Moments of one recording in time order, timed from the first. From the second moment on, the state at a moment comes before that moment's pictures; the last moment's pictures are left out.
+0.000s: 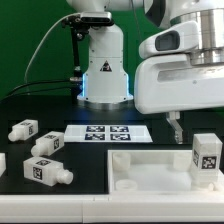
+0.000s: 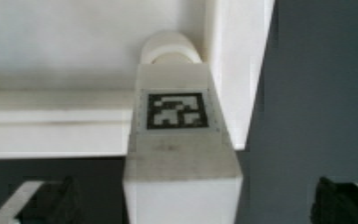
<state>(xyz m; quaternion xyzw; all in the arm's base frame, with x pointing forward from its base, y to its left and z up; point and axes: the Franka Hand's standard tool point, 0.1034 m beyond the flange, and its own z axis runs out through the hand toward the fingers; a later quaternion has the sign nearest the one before) 0.641 0.113 0.098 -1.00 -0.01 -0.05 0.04</state>
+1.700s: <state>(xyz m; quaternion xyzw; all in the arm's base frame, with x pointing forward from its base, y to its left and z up) 0.636 0.125 0.081 -0.77 0.63 0.05 0.10</state>
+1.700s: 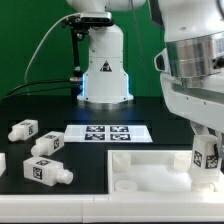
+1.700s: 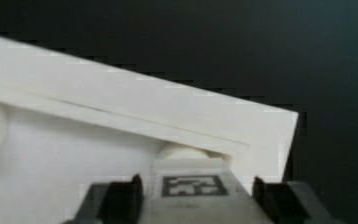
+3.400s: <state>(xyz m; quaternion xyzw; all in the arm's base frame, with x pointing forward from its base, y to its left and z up) 0.643 0.107 0.086 -0.99 0.10 -0.03 0.05</state>
